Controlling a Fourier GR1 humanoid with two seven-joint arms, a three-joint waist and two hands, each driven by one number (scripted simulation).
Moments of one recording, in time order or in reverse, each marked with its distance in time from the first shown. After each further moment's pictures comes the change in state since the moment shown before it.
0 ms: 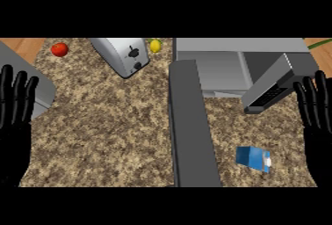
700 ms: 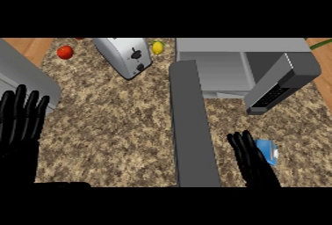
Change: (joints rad) left arm 0.133 -0.054 -0.021 -0.033 0.102 -0.031 0.051; right arm 0.264 0.080 0.583 -0.188 0.266 -0.106 -0.004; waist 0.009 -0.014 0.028
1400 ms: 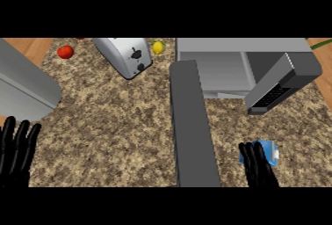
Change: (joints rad) left arm 0.238 -0.018 -0.012 -0.070 0.052 -0.087 -0.127; right arm 0.121 -0.034 0.078 0.029 0.130 -0.208 -0.096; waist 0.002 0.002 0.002
